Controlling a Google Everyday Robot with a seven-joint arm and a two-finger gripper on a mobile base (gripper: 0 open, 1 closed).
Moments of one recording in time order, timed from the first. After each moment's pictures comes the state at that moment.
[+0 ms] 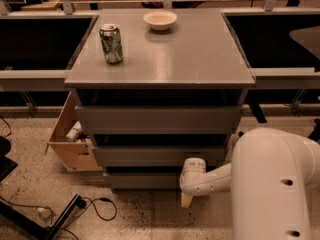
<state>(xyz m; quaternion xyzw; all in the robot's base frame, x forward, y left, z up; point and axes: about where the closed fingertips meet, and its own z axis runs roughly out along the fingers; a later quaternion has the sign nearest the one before) 0.601 -0.133 0.308 -0.63 0.76 -0.12 0.14</state>
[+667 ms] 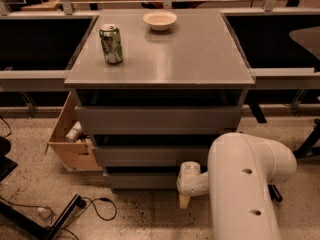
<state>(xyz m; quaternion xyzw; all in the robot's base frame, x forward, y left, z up) 0.624 -0.124 0.236 -0.66 0.73 -0.12 0.13</state>
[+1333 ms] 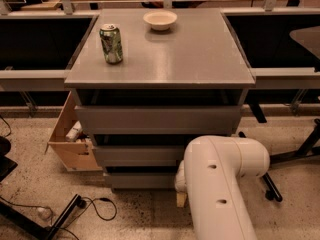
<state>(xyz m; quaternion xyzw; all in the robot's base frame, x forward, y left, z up) 0.646 -0.115 0.187 -0.67 0.73 -0.09 0.12</state>
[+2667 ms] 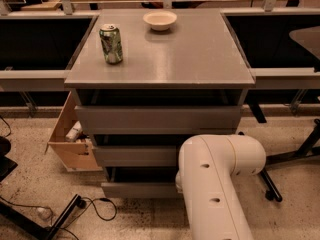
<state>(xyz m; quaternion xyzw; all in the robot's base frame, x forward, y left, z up) 0.642 -0.116 0.184 -0.65 0.75 -0.07 0.10</state>
